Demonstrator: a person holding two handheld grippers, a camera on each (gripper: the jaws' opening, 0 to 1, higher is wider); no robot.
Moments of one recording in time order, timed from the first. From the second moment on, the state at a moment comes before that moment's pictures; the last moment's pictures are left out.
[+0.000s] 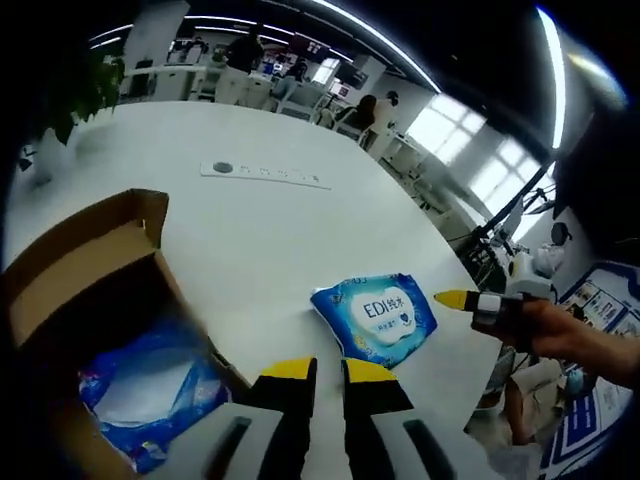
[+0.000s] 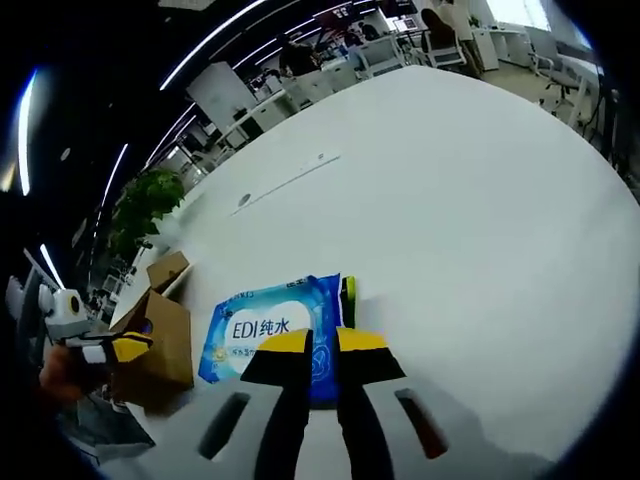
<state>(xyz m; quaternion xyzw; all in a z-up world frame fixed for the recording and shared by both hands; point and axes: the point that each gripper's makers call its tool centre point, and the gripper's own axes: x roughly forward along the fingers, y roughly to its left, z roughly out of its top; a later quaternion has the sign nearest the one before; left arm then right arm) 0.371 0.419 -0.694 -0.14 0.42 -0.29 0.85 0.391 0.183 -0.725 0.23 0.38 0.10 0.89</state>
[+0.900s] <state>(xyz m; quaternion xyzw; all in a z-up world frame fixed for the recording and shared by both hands) 0.337 0.520 -0.674 -0.14 0.36 -0.25 0.89 0.389 0.273 -0.694 0.21 0.36 0.17 0.89</state>
